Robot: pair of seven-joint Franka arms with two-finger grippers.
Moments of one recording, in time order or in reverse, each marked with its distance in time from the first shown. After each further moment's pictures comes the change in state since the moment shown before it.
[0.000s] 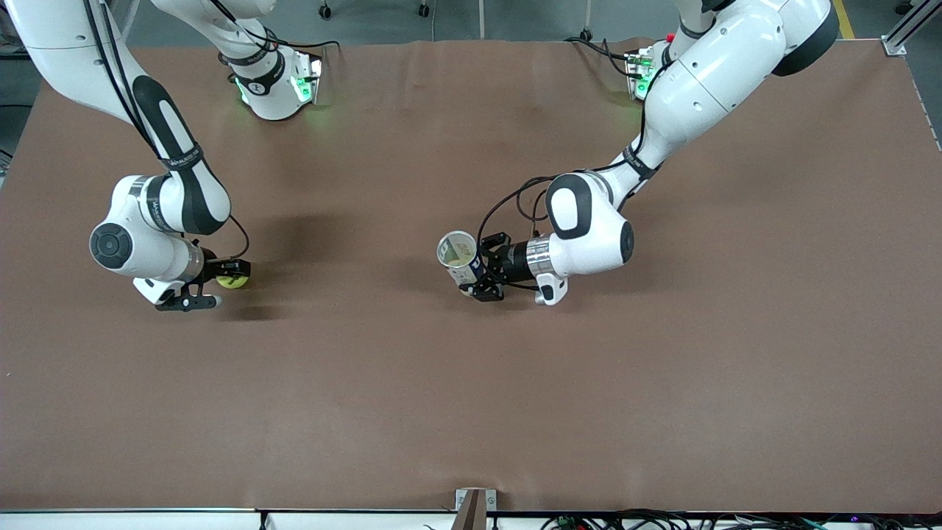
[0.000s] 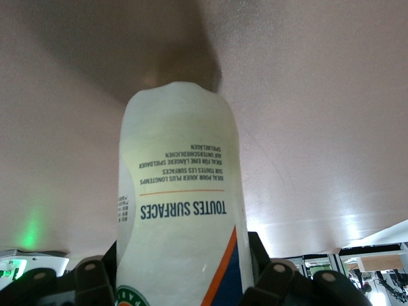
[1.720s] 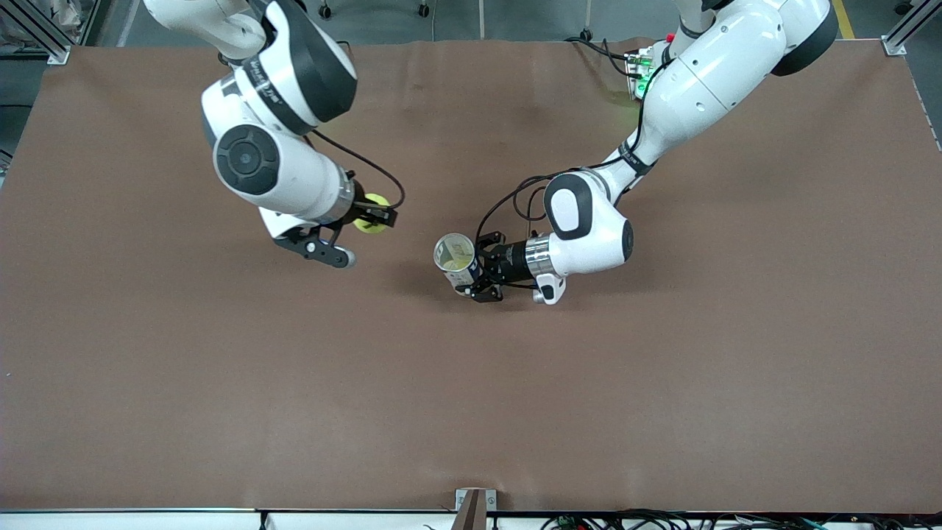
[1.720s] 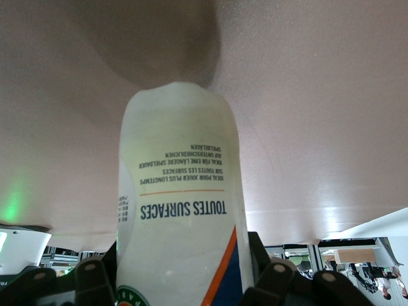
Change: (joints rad) left arm -0.001 0.000 -0.010 0.017 -0.095 0.002 -0.001; right arm 0.564 -0.056 0.030 0.646 0.270 -0.655 1.008
